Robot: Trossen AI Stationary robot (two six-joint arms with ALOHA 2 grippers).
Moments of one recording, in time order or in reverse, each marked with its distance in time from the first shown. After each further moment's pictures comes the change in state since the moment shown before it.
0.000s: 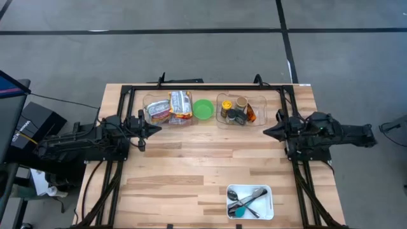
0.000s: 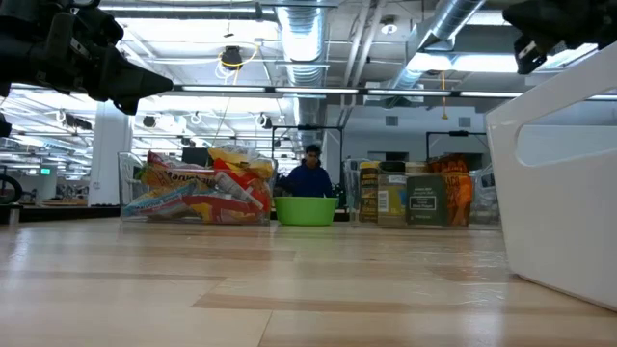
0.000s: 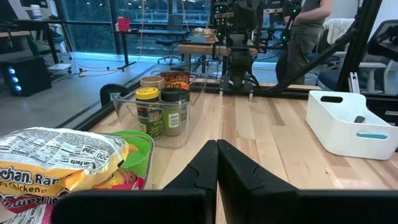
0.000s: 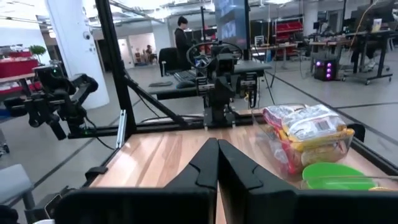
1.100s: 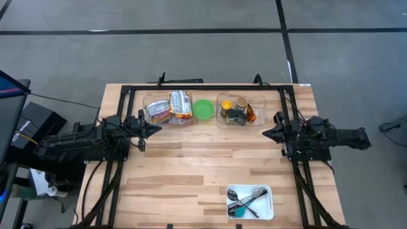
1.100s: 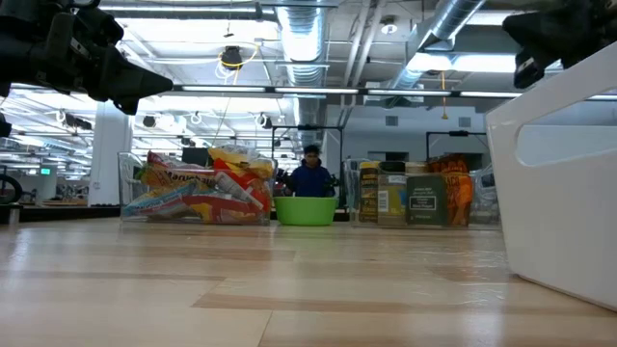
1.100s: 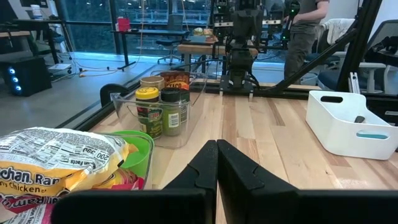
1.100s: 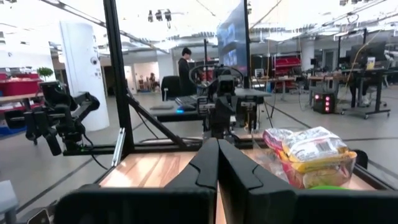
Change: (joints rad) left arm 0.000 0.000 0.000 0.000 0.000 0.000; right arm 0.000 -0.136 -0.187 0.196 0.000 -0.036
